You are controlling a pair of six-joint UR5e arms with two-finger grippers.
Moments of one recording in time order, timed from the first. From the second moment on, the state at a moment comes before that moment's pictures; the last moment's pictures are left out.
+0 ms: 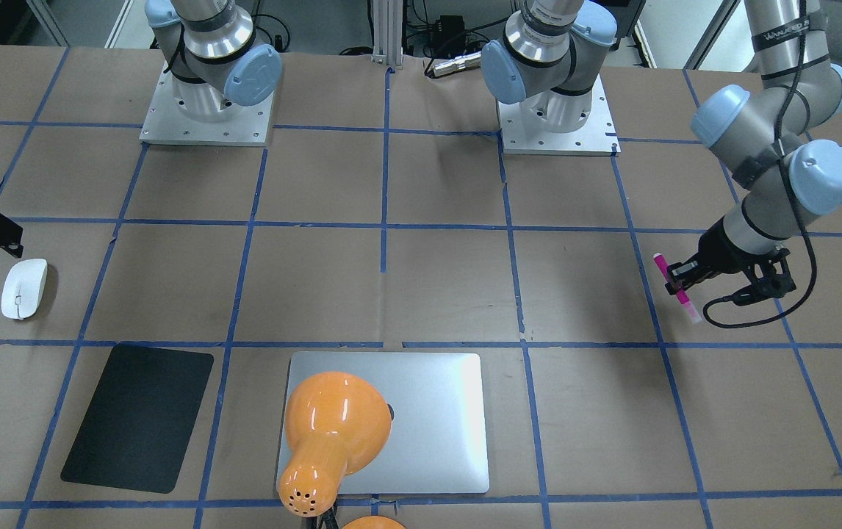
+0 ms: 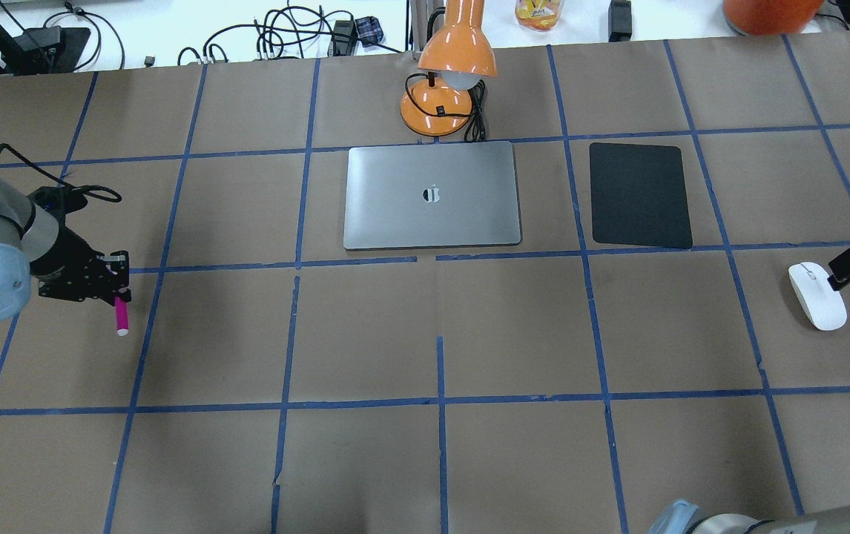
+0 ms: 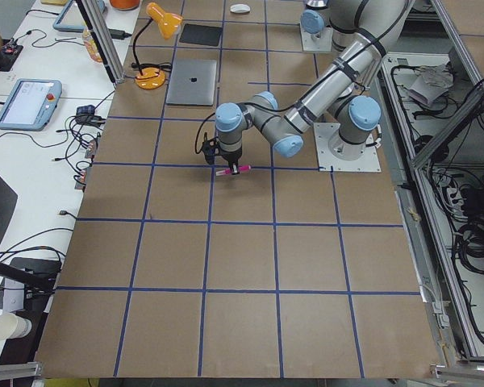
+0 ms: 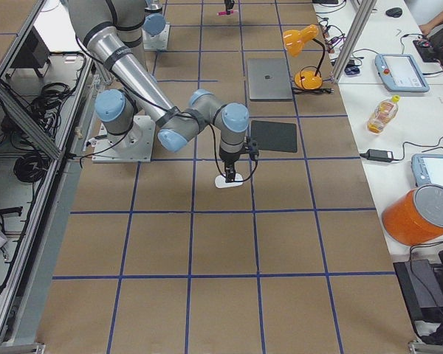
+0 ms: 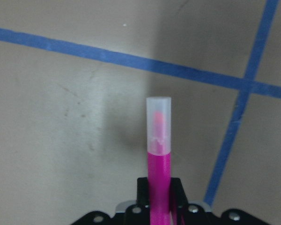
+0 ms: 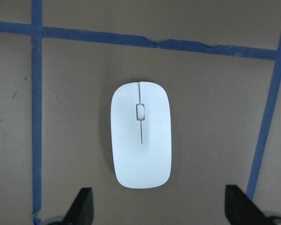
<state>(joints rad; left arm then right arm) -1.11 -1.75 -2.04 -0.99 1.55 0.11 0.86 -1.37 1.98 -2.16 -1.63 -0.81</state>
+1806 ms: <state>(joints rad) -1.95 -2.08 -1.71 -0.99 1.44 -1.71 0.85 -1.20 1.99 -2.26 -1.57 -0.77</state>
